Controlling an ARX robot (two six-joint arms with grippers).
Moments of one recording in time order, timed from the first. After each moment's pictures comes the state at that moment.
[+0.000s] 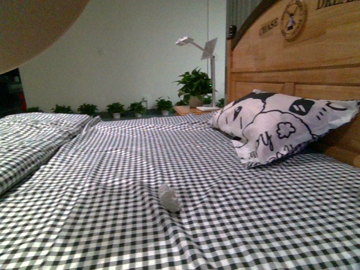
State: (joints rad) left arm -0.25 0.53 0.45 0.12 -0.24 0.26; right arm 0.43 0.46 0.56 -0.19 0.59 0.03
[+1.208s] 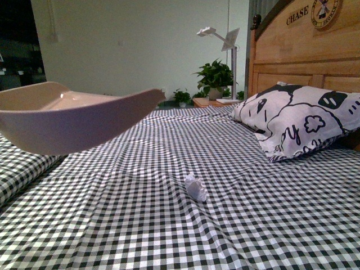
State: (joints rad) left arm 0.12 1.09 0.83 -0.17 0.40 0.63; right arm 0.43 0.46 0.56 -0.19 0.58 0.03
